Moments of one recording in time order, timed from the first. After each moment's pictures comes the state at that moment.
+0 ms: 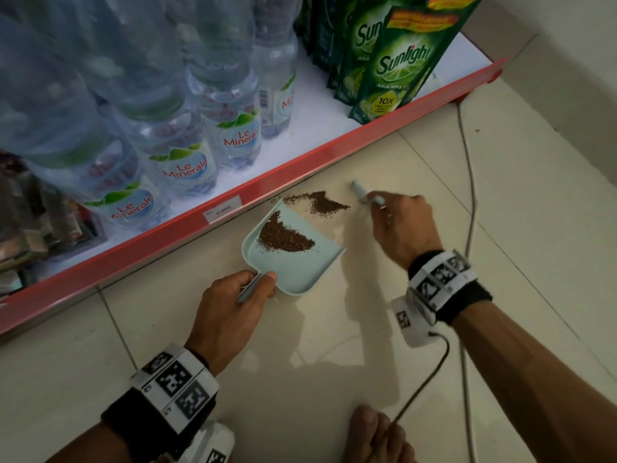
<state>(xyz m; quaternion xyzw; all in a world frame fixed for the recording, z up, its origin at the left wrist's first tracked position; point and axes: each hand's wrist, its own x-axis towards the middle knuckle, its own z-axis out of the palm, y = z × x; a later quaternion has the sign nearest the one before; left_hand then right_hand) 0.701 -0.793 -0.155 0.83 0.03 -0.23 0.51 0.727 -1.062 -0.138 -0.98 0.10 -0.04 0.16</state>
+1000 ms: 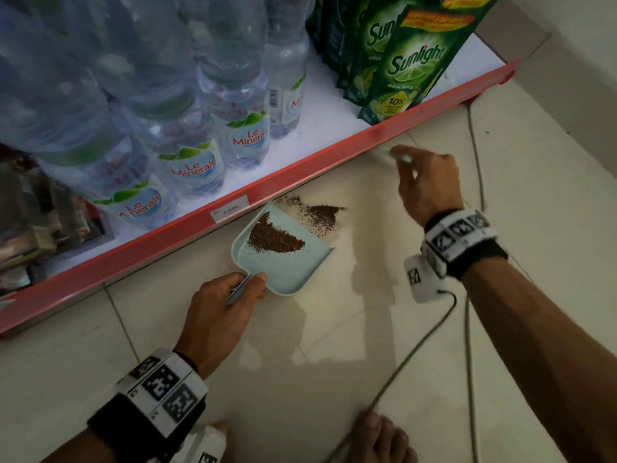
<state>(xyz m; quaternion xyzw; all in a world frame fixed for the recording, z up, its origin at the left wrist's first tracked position) 0.704 -0.778 -0.162 0.82 0.06 -0.22 0.52 0.778 -1.099 -0.132 -0.97 0.12 -0.13 0.17</state>
